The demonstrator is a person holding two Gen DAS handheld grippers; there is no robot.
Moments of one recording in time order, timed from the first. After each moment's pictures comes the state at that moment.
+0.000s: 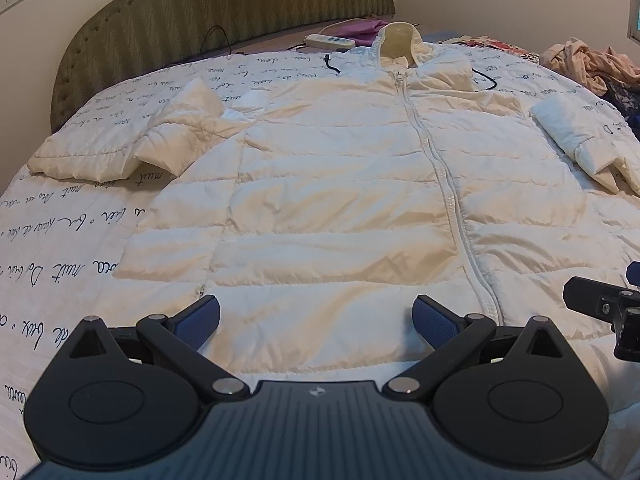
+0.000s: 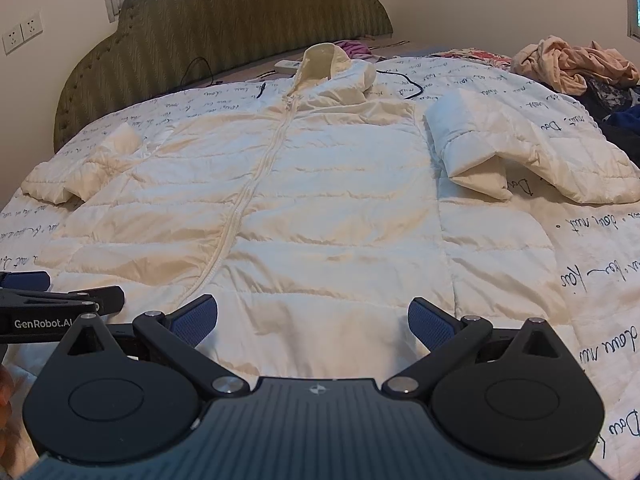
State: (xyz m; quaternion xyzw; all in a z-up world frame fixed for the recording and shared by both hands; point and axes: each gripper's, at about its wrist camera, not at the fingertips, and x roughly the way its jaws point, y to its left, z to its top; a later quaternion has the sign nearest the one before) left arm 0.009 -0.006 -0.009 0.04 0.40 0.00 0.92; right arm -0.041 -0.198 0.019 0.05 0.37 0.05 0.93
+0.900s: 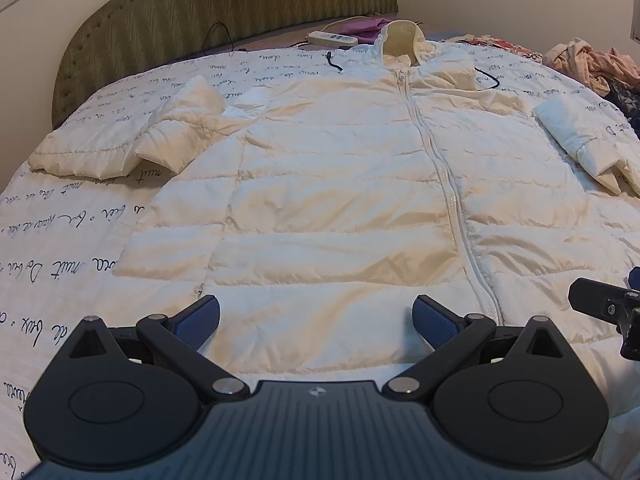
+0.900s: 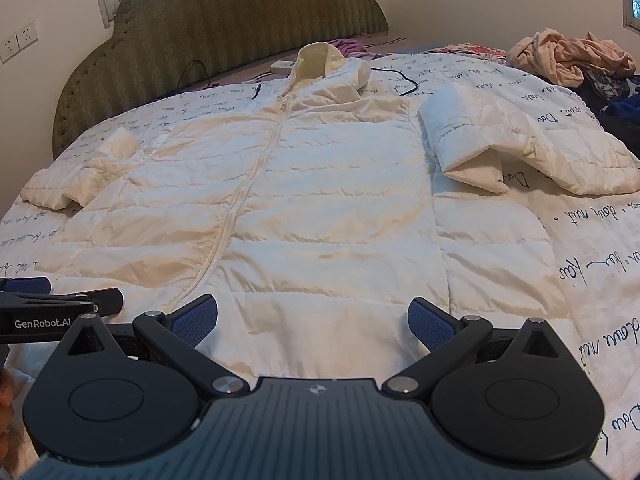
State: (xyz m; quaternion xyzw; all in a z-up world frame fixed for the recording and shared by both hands) left arm 0.011 -0.006 -0.009 0.03 0.40 0.00 0.91; right arm -0.041 -0.204 0.017 0.07 0.37 0.04 0.93
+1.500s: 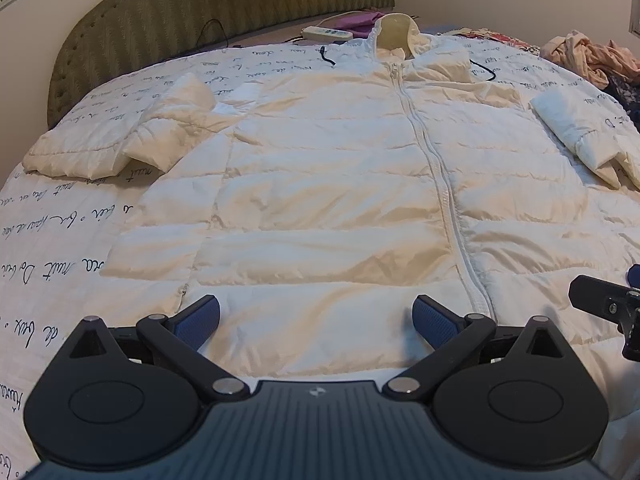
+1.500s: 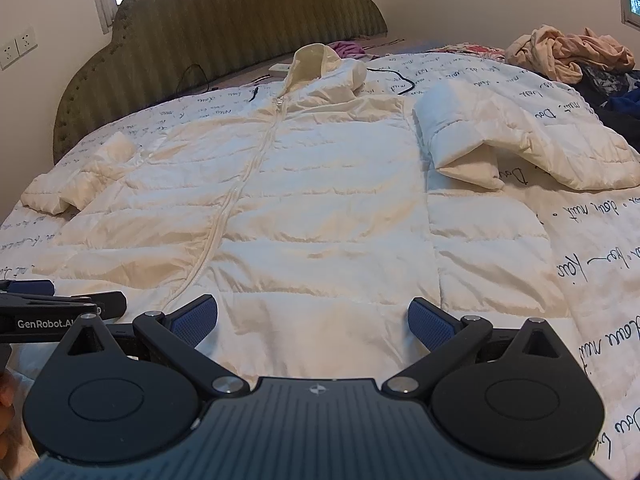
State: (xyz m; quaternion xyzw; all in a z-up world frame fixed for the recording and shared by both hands) left arm 0.016 -0.017 -0.014 0.04 0.41 0.00 0.91; right arm -0.041 -0.213 0.010 0.08 0.36 0.05 0.93
